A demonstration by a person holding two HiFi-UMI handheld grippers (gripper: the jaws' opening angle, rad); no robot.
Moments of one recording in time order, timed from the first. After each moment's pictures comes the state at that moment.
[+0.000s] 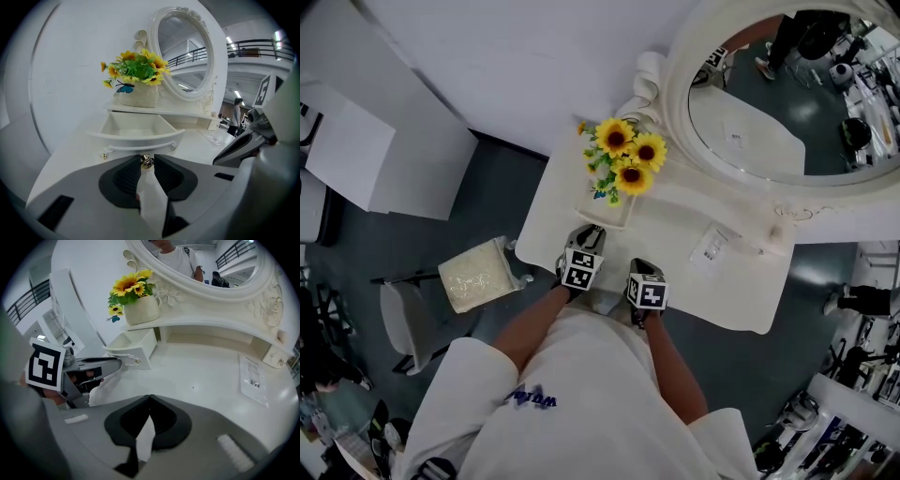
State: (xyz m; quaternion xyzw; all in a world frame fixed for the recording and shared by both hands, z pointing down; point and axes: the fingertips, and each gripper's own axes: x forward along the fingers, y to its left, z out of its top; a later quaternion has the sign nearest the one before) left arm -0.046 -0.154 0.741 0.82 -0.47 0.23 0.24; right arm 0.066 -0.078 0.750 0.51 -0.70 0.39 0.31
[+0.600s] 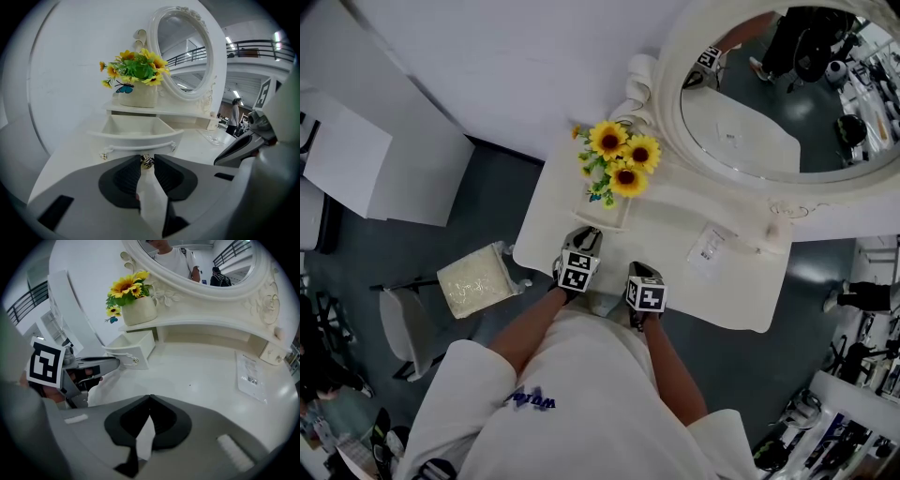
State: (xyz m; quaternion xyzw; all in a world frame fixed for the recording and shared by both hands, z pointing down) left arm -0.047 -0.154 0.741 0.82 -0.46 0.24 0.24; right arm 0.072 -0.074 0.750 0.52 -0.70 0.39 0.30
